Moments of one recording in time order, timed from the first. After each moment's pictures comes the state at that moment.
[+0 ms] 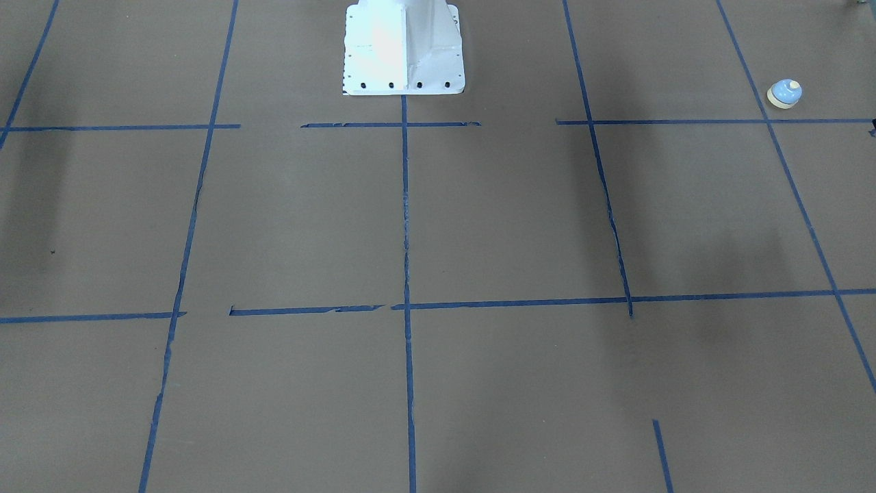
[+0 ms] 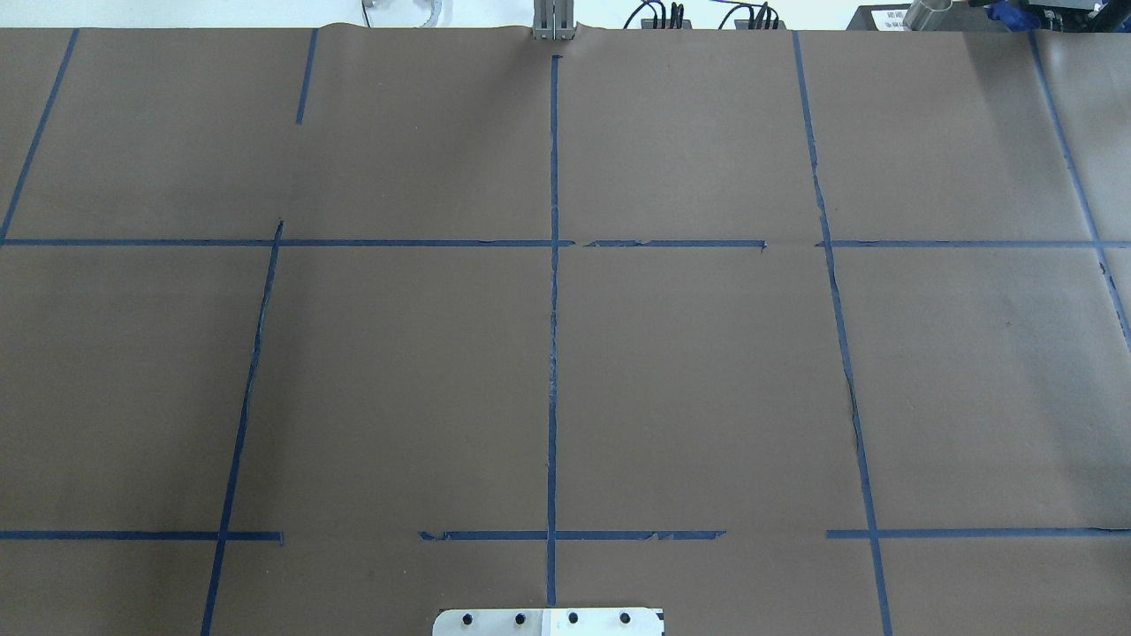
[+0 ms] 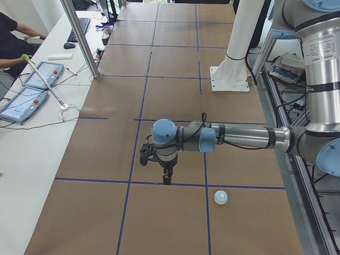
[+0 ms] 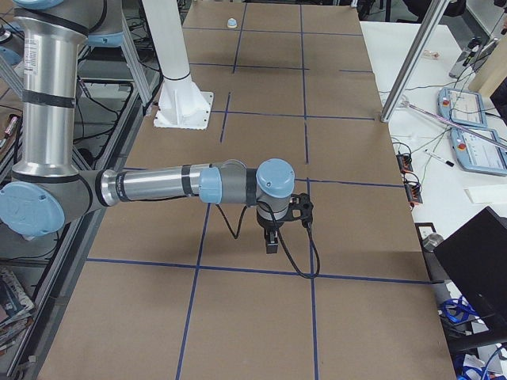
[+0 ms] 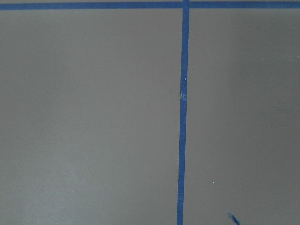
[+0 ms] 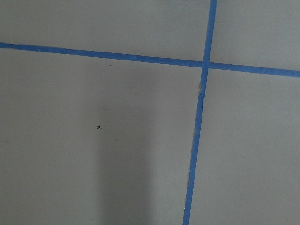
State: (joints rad) left arm -1.48 -1.35 -1.83 -1.57 -2.36 0.00; right arm 1.55 -1.70 1.85 -1.69 2.41 -0.07
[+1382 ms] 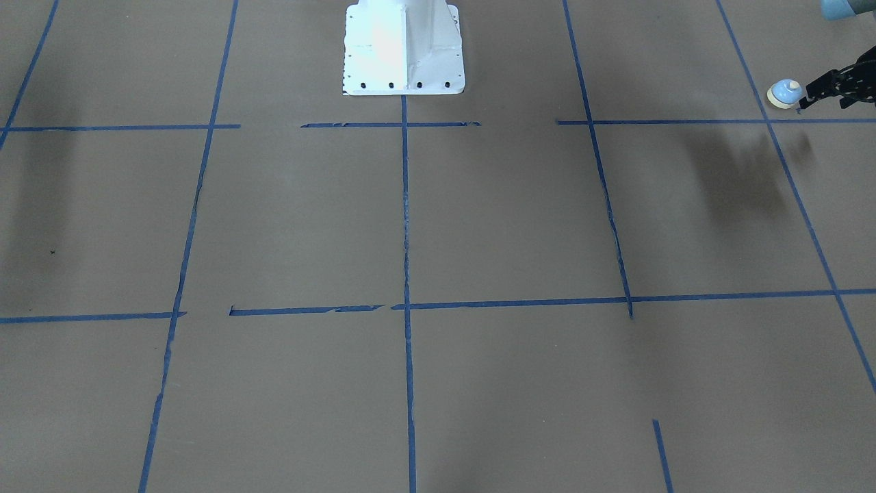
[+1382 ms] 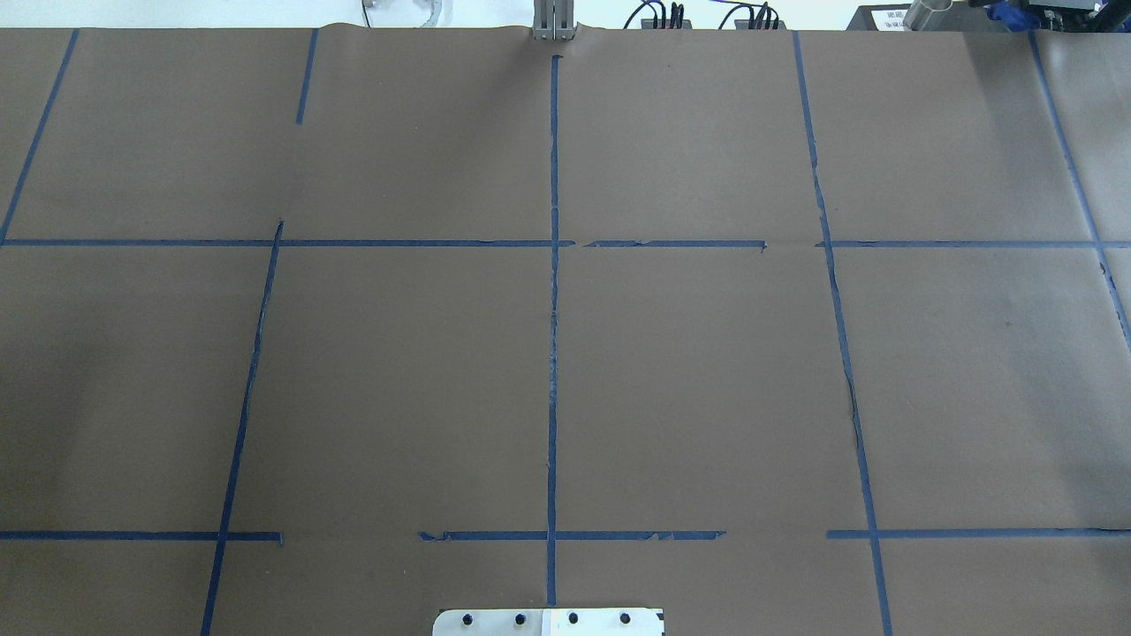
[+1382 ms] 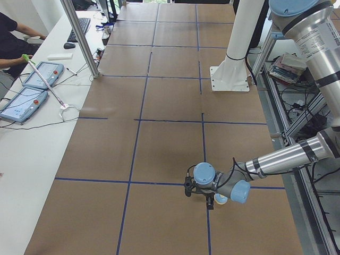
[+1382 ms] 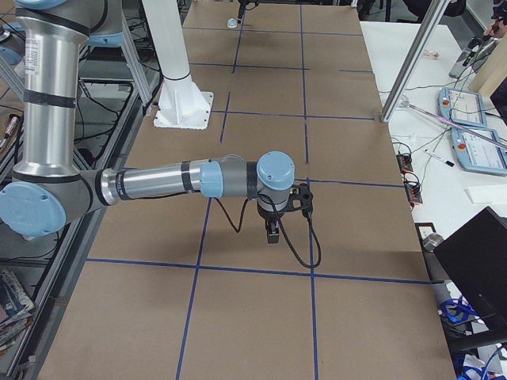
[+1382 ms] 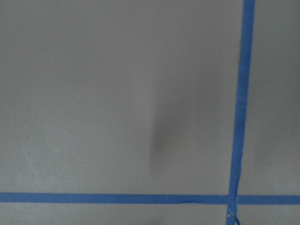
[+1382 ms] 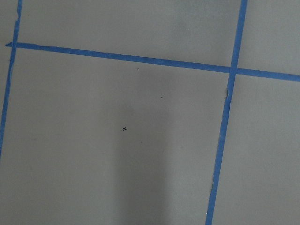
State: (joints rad) left arm -1.05 -1.06 -1.51 -2.32 -2.40 -0.44; right arm 1.53 -1.70 1.87 -1.69 2.46 -0.07
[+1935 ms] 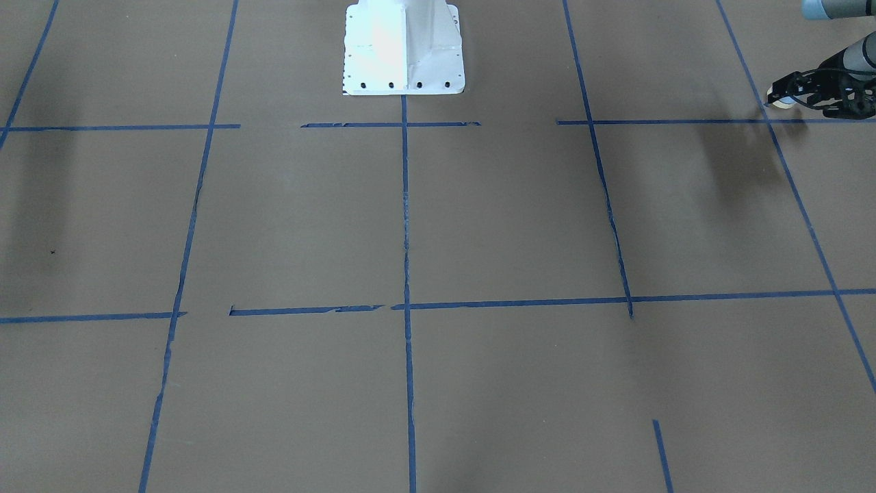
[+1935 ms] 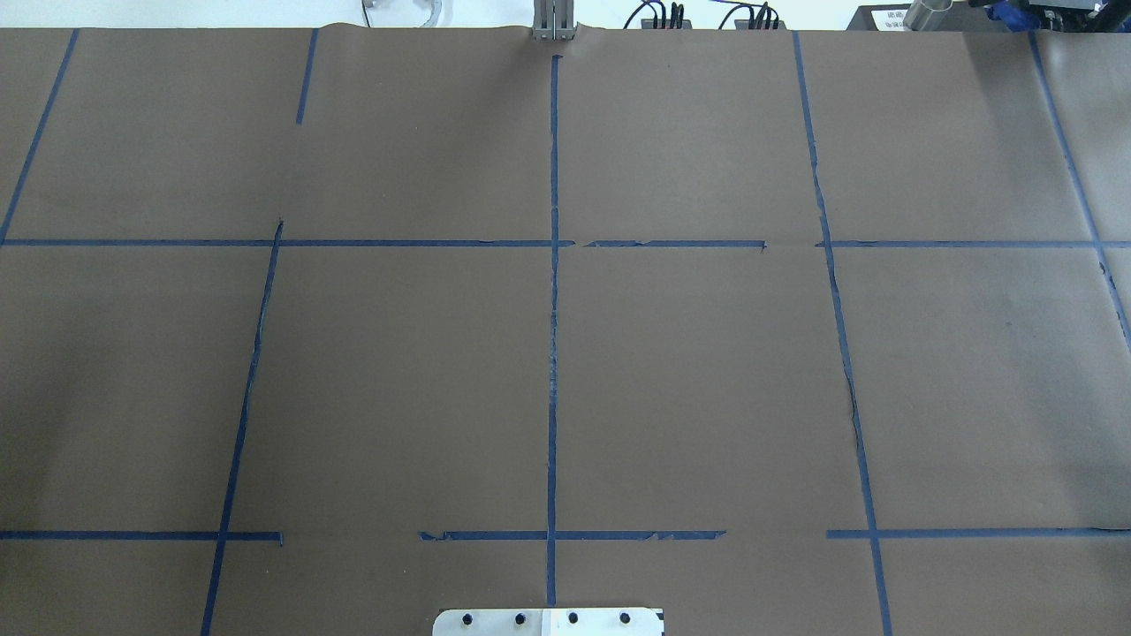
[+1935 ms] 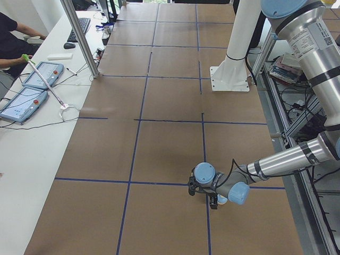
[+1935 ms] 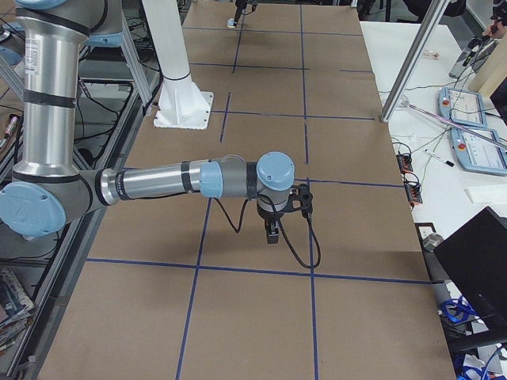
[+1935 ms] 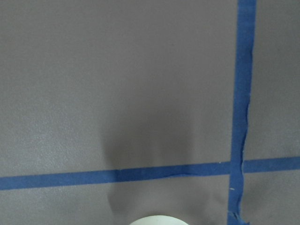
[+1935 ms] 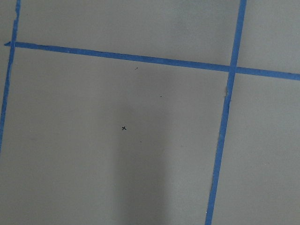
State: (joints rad) left arm -0.97 -1.06 -1.48 -2.36 -2.39 -0.47; right arm 1.53 -1.70 1.87 -1.69 2.46 -0.07
